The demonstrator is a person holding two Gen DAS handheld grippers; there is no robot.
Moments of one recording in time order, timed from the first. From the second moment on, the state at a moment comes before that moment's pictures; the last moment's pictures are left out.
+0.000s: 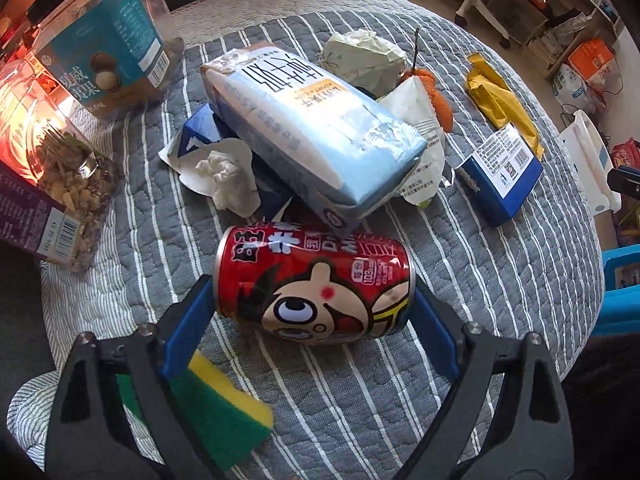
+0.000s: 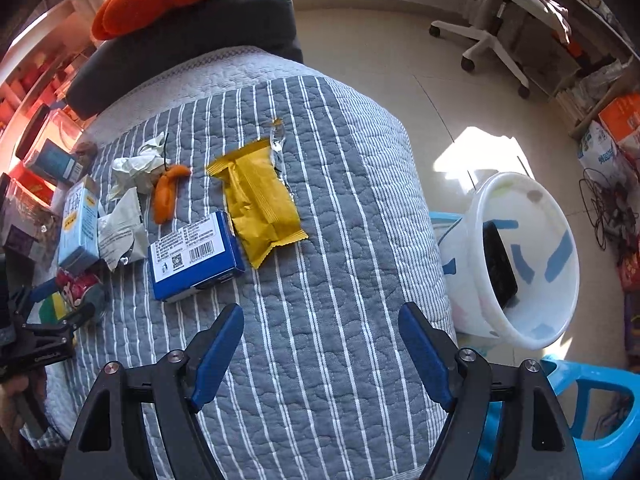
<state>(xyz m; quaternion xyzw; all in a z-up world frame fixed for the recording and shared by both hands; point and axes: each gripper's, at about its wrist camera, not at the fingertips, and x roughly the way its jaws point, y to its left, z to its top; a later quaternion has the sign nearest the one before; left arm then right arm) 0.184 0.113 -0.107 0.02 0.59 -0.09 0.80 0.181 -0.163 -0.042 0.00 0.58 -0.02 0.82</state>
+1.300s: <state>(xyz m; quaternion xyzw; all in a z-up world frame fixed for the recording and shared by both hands) 0.142 0.145 -0.057 -0.07 0.57 -0.07 0.82 0.244 -0.038 -0.132 -0.14 0.61 0.06 0.78</state>
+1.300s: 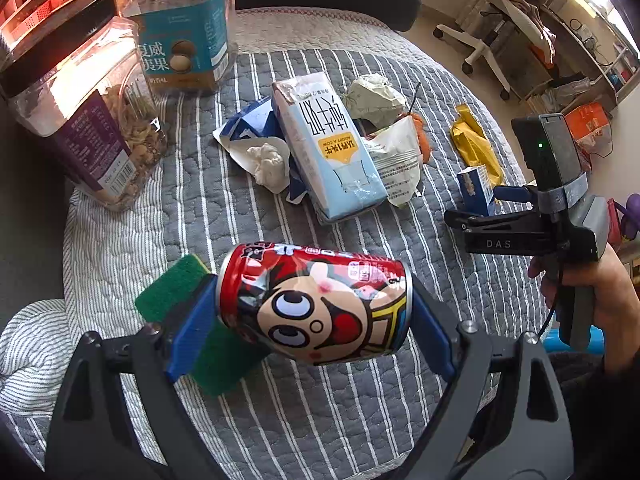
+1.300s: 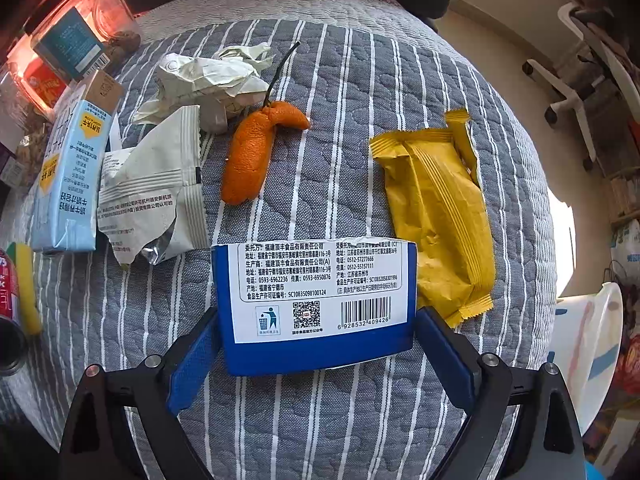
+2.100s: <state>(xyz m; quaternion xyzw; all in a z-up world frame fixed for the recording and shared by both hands) 0.148 0.102 -0.025 -0.09 0.53 -0.10 0.84 0.202 -0.114 -0.050 -0.06 0.57 0.06 0.82</state>
